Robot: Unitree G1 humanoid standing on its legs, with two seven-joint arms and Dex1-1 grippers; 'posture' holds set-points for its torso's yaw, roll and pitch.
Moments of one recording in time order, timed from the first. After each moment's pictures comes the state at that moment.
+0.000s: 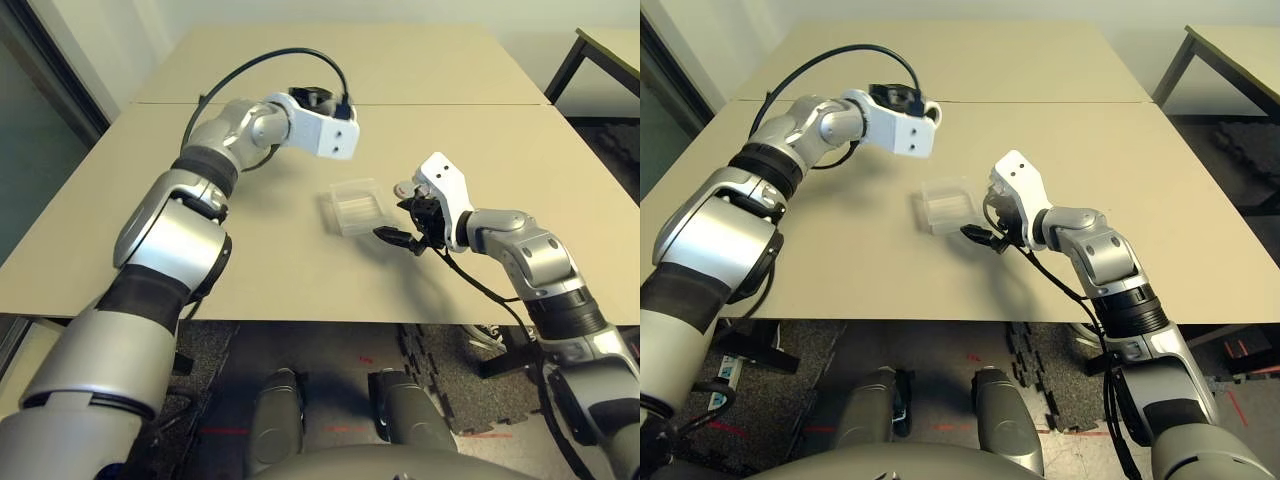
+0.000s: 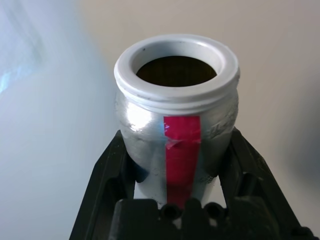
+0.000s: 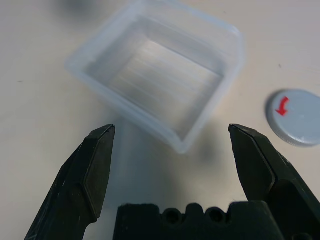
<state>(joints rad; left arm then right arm) -1.41 0.35 -0.85 1.28 0.97 -0.55 -0.30 -0.54 -0.45 0.17 0.08 0.21 0.70 0.72</state>
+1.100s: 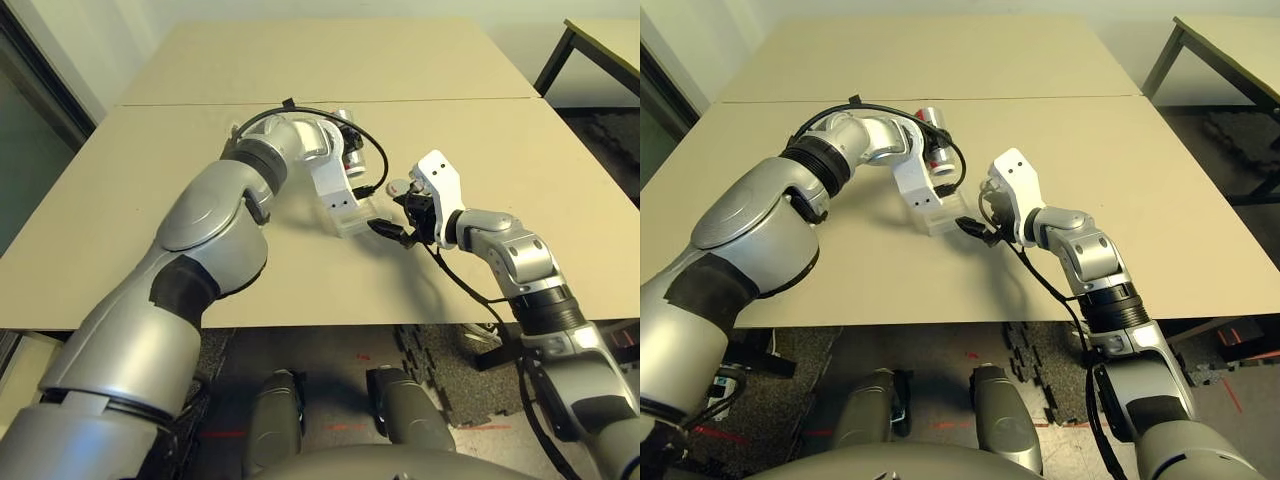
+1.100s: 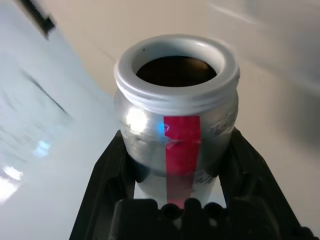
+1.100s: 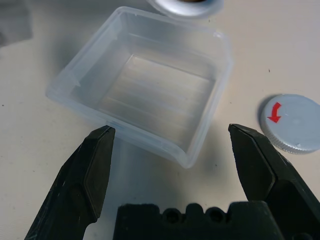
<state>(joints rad) -1.45 0.21 -0.80 1.33 0.94 -0.57 -0.31 -0.55 -0.39 0.14 0.14 0.20 0.65 0.68</state>
